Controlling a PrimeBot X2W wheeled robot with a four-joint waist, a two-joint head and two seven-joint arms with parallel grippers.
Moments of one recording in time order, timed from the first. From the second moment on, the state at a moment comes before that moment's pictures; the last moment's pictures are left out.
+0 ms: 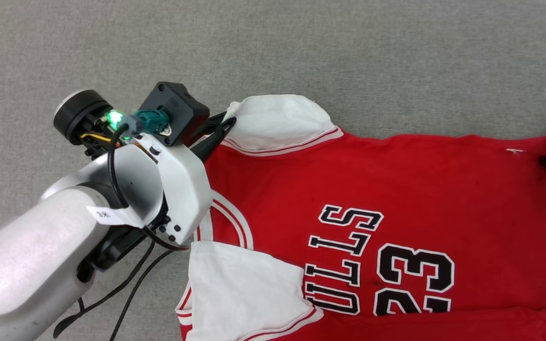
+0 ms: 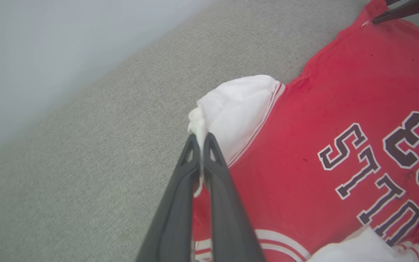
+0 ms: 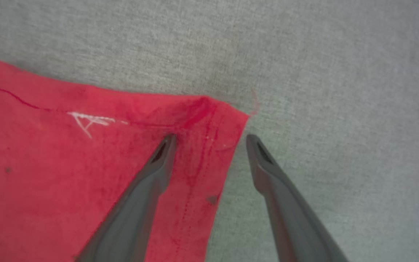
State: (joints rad) left arm -0.85 0.75 -0.85 -0.24 -0.74 0.08 0.45; right arm -0.53 -0.52 0.02 0.18 0.34 0.13 0.95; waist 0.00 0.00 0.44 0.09
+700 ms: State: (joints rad) left arm -0.72 0.75 -0.83 -0.18 -0.78 0.14 0.34; right arm -0.52 -0.48 0.04 0.37 0.40 0.13 0.54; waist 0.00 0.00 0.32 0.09
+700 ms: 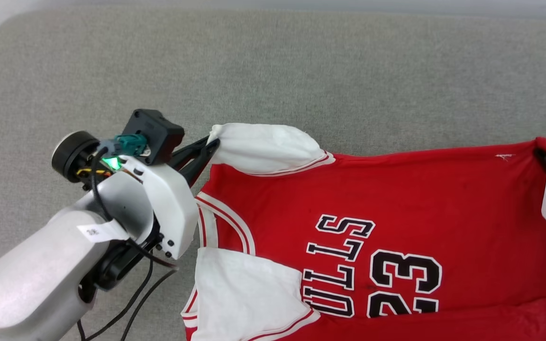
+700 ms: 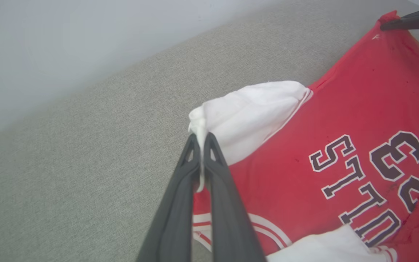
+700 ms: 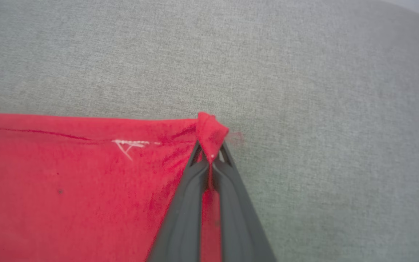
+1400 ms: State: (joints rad) left arm -0.32 0.81 -0.81 -0.25 -0.95 0.26 0.18; right arm -0.10 -0.46 -0.02 0.23 0.60 0.13 0.40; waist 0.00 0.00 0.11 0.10
